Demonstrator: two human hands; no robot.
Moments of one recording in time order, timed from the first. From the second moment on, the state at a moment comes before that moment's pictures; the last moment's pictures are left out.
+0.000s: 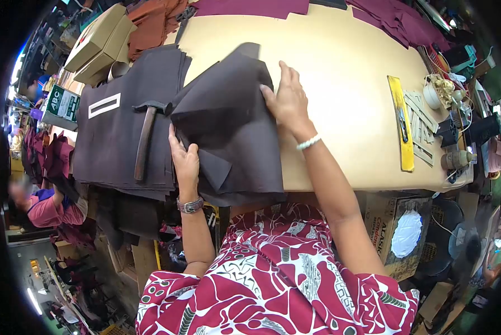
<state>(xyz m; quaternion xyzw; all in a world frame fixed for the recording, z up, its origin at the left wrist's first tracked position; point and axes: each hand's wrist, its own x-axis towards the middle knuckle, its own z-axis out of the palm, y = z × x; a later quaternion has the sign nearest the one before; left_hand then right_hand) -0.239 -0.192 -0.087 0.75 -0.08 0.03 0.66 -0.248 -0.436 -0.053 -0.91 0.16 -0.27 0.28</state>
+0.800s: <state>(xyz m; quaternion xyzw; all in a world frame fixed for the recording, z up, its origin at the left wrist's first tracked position) -0.256 -0.199 -0.088 0.84 -0.16 0.08 0.52 -0.203 -0.418 -0.008 -0.84 0.24 0.01 0.49</state>
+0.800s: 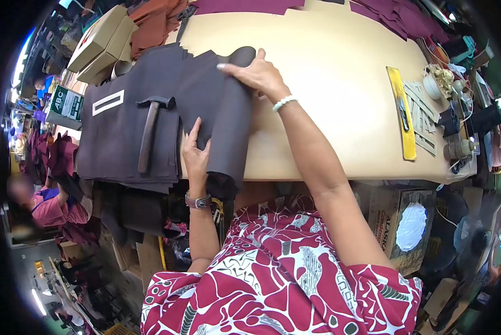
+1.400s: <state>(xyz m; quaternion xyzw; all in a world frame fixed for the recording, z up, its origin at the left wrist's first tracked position) -0.251 -0.302 -0.079 0.79 -0.29 -0.03 0.54 -0.314 -0.608 -0.070 -0.84 0.33 -0.19 0.38</state>
